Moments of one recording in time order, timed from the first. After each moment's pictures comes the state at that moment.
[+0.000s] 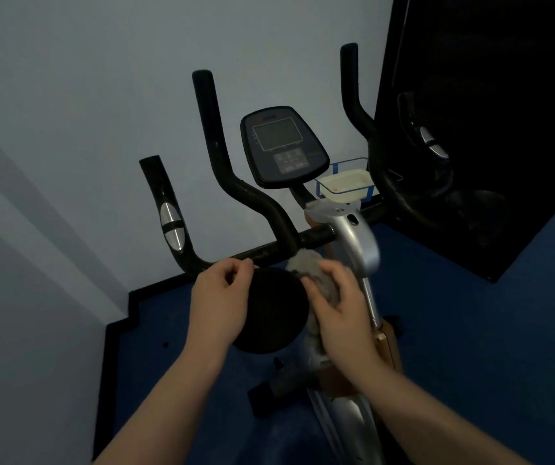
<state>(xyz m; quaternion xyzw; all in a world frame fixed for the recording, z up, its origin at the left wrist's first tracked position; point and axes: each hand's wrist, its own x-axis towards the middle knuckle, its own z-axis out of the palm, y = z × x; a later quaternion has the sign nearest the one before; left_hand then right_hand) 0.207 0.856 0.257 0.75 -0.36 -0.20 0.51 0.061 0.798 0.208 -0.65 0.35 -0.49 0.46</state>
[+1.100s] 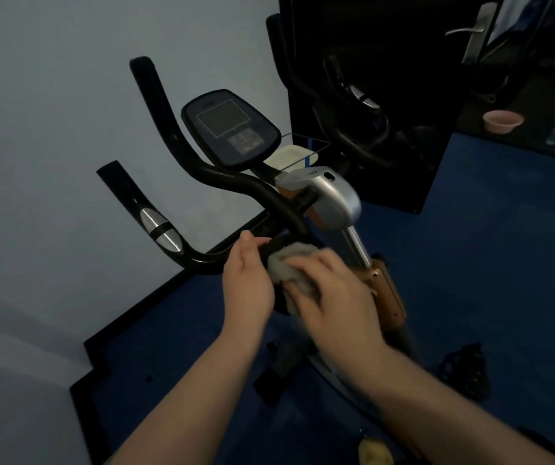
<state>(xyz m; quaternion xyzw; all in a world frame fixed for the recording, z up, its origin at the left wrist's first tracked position) 0.219 0.861 0.250 0.64 -0.41 -0.35 0.55 0.101 0.891 0.240 -0.73 0.50 -0.43 0.18</state>
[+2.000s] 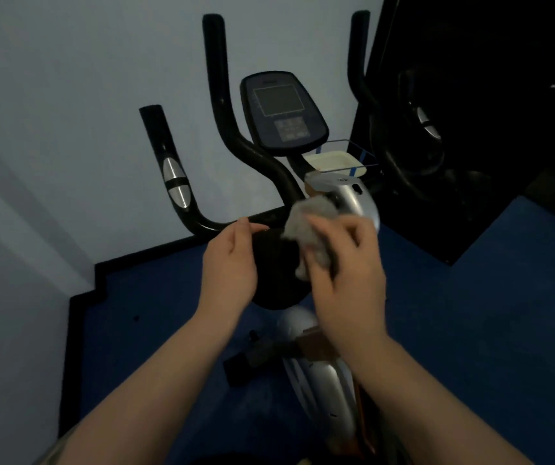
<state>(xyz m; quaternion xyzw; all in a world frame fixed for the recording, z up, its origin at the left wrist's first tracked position) 0.208 0.867 0.248 0.68 -0.36 -0.26 0.58 0.064 0.845 0.254 -0.78 0.39 -0.47 0.17</state>
